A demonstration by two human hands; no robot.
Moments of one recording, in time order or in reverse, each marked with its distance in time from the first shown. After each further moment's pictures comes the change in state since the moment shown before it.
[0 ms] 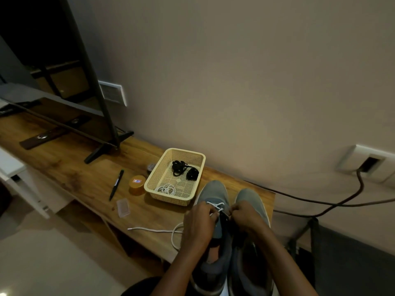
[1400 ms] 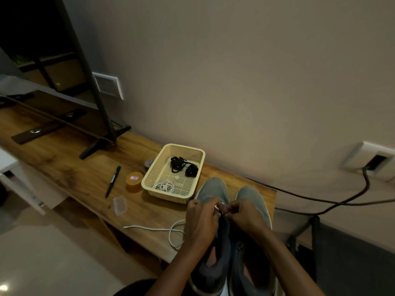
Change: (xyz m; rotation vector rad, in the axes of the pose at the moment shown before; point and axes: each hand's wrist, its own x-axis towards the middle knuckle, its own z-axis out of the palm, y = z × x) left_hand 0.006 -0.011 0.021 -0.045 0.054 0.158; right_hand 0.001 0.009 0.001 0.048 0.023 -0.154
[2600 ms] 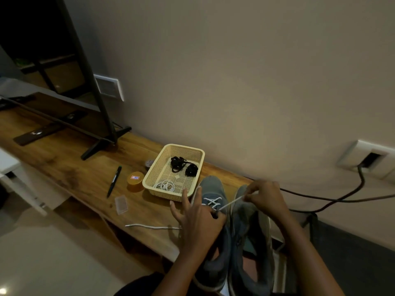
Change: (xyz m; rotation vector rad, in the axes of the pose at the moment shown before) left_hand -0.013 0.020 -0.019 0.236 -0.127 -0.248; right_hand 0.011 0.008 -0.048 -0.261 0.260 -0.046
